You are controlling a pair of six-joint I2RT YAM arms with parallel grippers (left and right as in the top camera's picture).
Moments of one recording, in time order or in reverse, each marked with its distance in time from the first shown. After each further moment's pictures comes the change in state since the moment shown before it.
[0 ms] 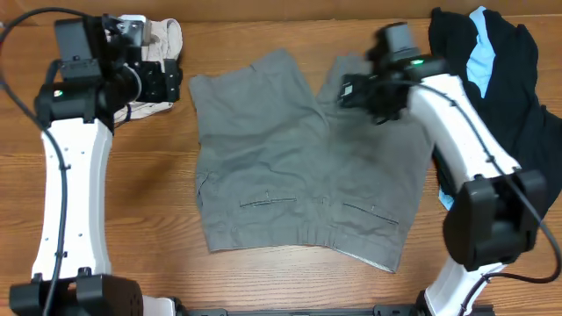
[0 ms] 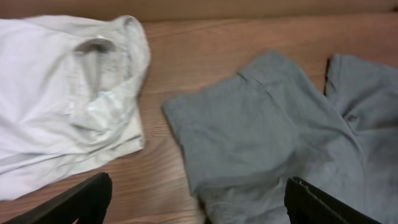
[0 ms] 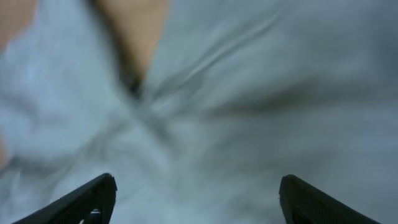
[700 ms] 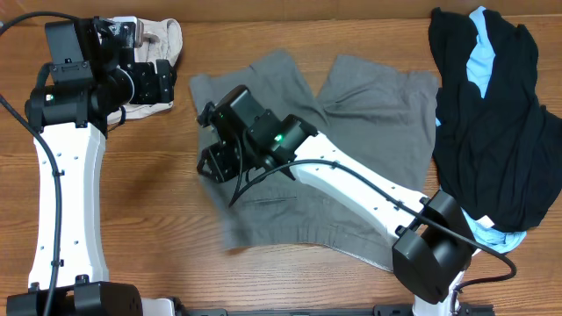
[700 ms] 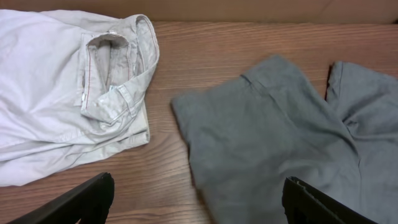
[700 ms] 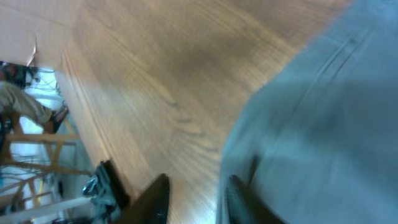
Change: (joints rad) left arm 0.044 -0.035 -0.002 -0.023 0.010 -0.024; right arm 0.690 0.026 0.004 0.258 -0.284 0.023
